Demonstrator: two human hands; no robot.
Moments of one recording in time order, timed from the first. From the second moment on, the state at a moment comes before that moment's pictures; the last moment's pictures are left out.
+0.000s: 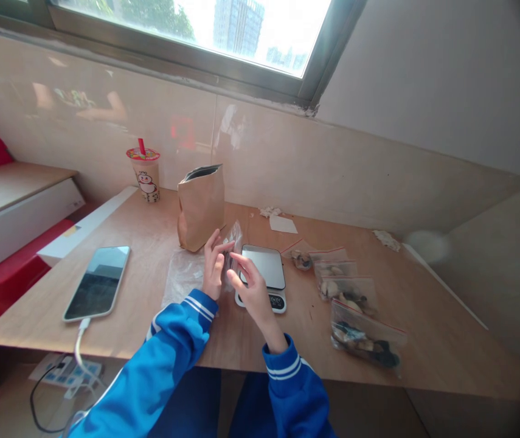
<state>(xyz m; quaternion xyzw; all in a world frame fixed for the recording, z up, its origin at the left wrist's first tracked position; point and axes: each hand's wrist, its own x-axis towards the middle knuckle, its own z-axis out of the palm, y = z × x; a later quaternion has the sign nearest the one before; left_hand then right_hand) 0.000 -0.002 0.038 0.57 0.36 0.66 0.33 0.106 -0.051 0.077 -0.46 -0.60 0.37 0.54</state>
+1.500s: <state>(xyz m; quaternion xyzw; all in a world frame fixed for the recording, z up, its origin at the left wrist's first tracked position) 0.018 0.004 0.039 0.43 0.31 0.52 0.67 0.179 -0.039 0.074 -0.54 -0.56 0.39 0.50</state>
